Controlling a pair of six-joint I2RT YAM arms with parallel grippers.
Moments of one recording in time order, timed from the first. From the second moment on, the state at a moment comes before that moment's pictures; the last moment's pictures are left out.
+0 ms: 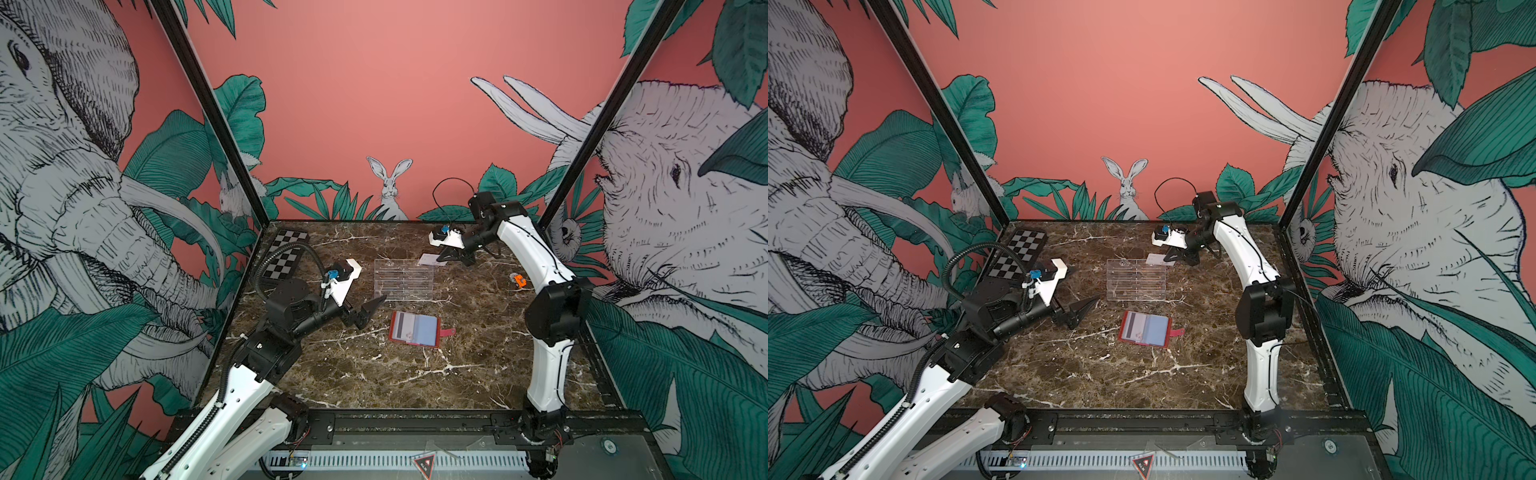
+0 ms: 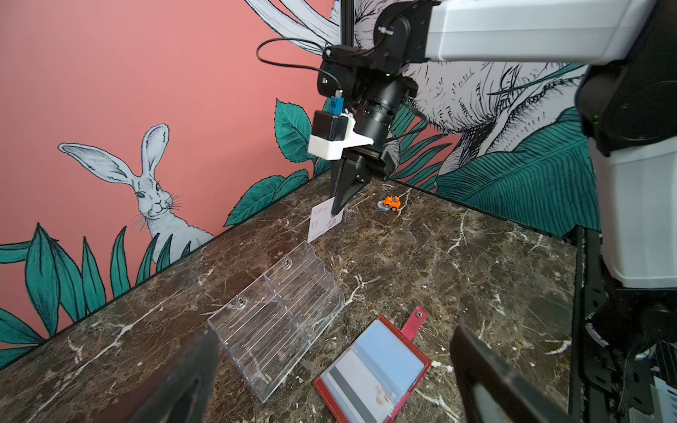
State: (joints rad) left arm -0.55 0.75 0.81 -0.21 0.38 0.10; right arm 0.28 2.10 2.15 -1.37 -0.72 -1.37
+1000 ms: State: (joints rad) left arm -0.55 0.87 0.77 -0.12 0.40 0.07; right arm 0.30 2.43 2.50 -1.40 -0.70 -1.38
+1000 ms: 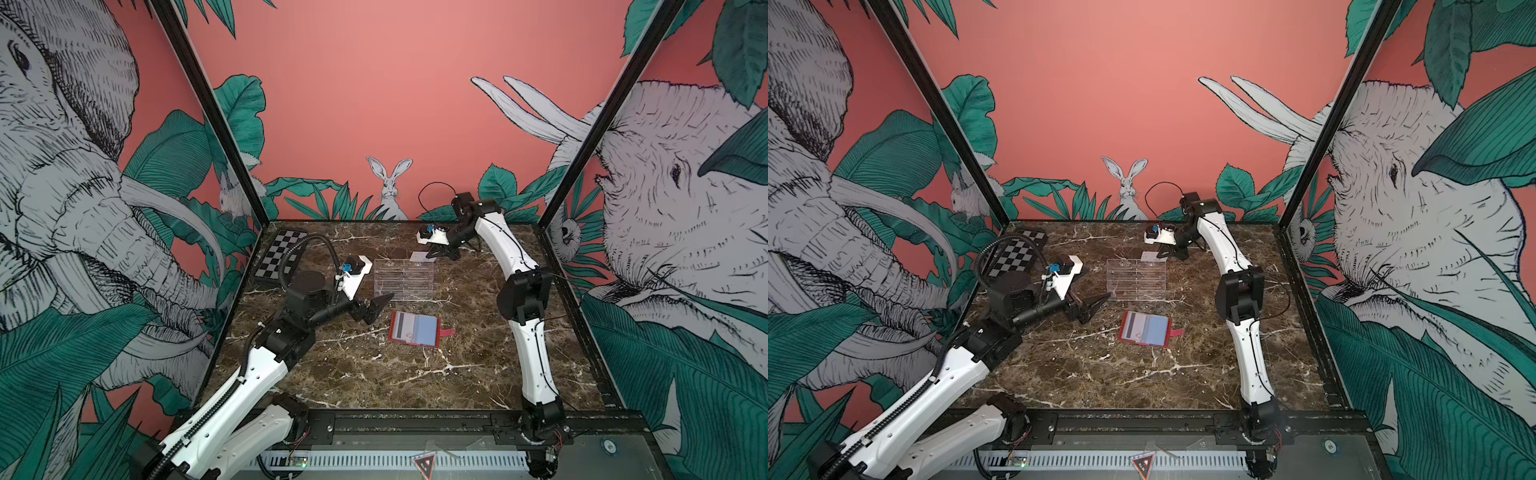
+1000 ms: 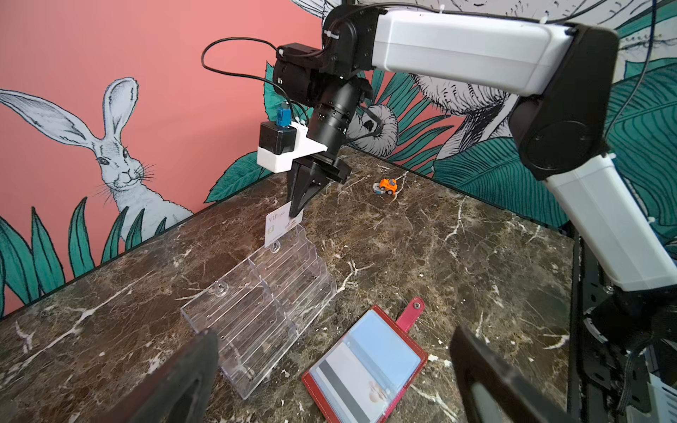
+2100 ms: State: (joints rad) left arm -0.55 0.87 0.76 -0.12 0.41 0.08; right arm 0.31 2.50 2.52 -1.36 -0.67 -1.32
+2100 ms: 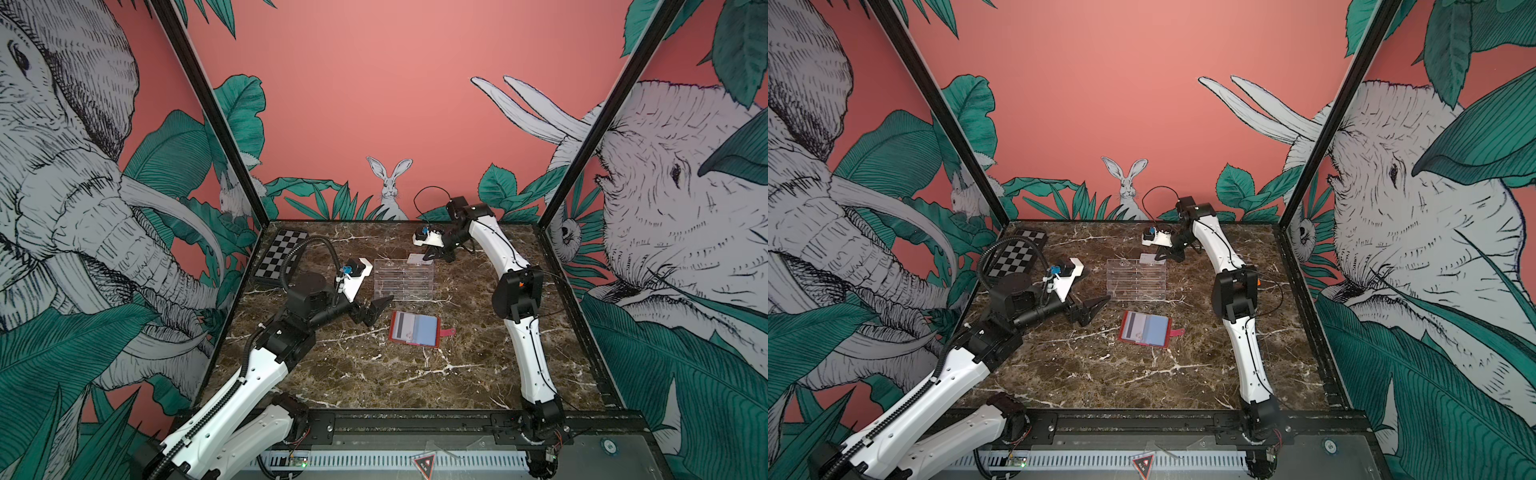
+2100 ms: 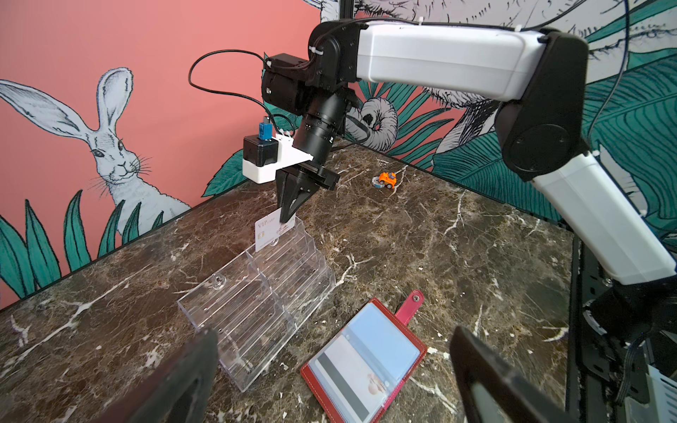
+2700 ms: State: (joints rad) left arm -0.55 0.85 0.75 -0.14 0.41 0.08; right arm 0.32 2.50 2.52 -1.35 -0.65 -1.31
